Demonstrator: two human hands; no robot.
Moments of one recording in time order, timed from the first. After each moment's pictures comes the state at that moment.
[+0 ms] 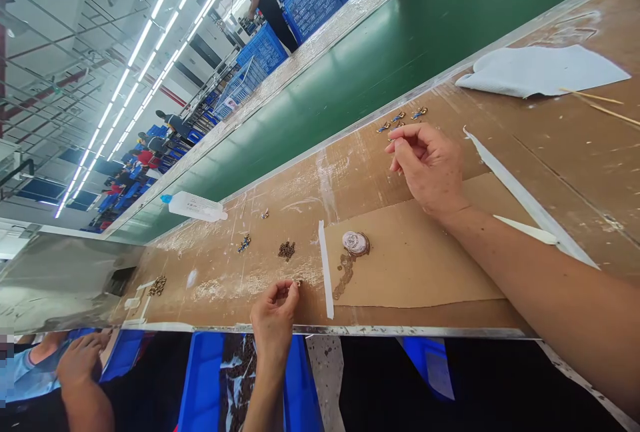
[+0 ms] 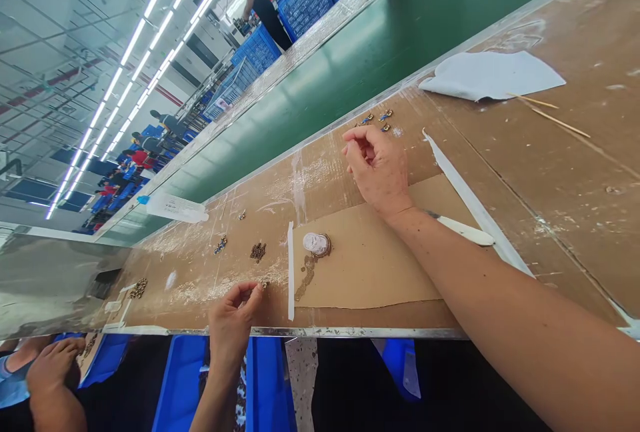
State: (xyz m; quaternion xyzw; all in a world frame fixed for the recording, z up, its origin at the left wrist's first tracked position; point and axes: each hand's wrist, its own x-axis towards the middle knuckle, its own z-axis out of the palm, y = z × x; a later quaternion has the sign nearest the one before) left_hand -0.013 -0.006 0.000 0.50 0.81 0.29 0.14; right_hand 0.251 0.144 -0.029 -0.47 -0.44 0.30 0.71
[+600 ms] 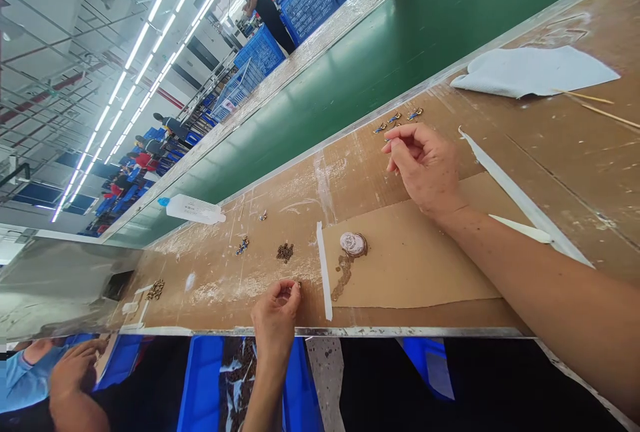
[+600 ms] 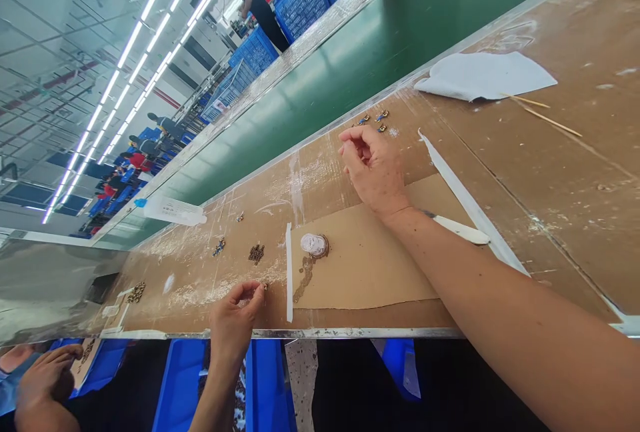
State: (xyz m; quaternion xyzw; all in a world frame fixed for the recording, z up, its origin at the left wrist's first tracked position) left_hand -0.008 -0.002 0.003 0.54 0.81 0.22 0.10; right_hand 0.252 0.144 -0.027 -0.47 -0.45 0.30 0.70
